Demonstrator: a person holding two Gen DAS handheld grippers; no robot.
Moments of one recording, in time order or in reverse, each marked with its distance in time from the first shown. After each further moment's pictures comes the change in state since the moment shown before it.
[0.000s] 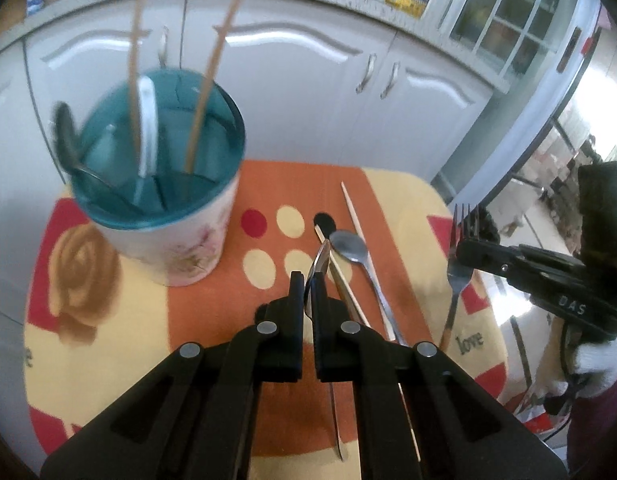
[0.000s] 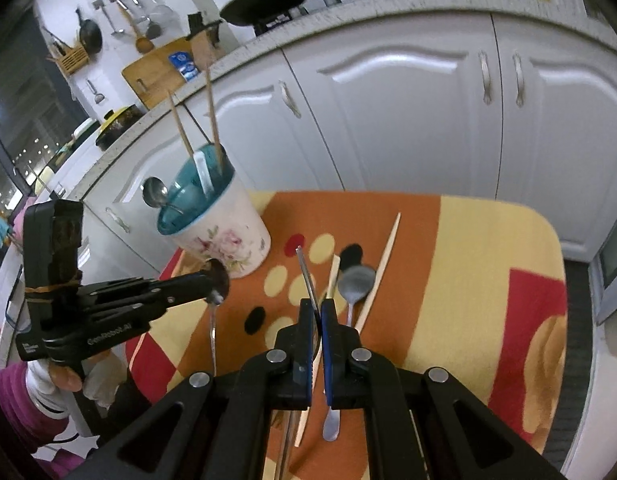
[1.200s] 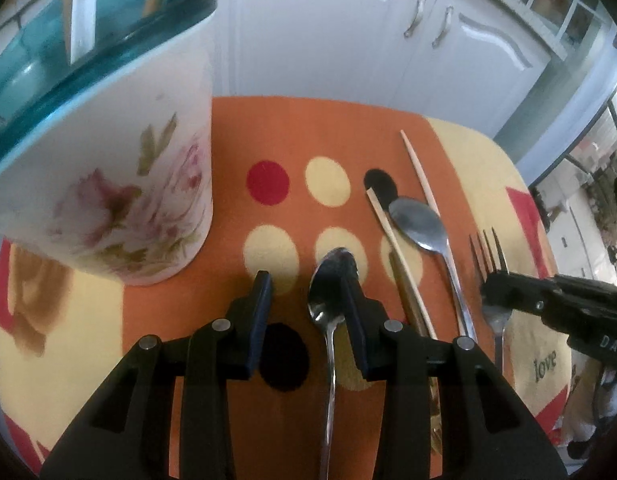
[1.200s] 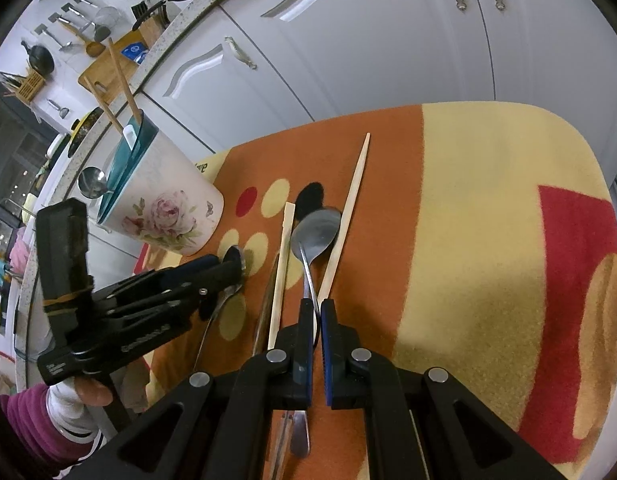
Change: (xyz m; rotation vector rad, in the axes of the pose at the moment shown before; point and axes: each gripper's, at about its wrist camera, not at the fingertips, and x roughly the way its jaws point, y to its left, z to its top) left arm 0.110 0.010 -0.008 -0.016 0.138 0.153; right arm 0.070 -0.056 -0.020 0.182 0.169 0.051
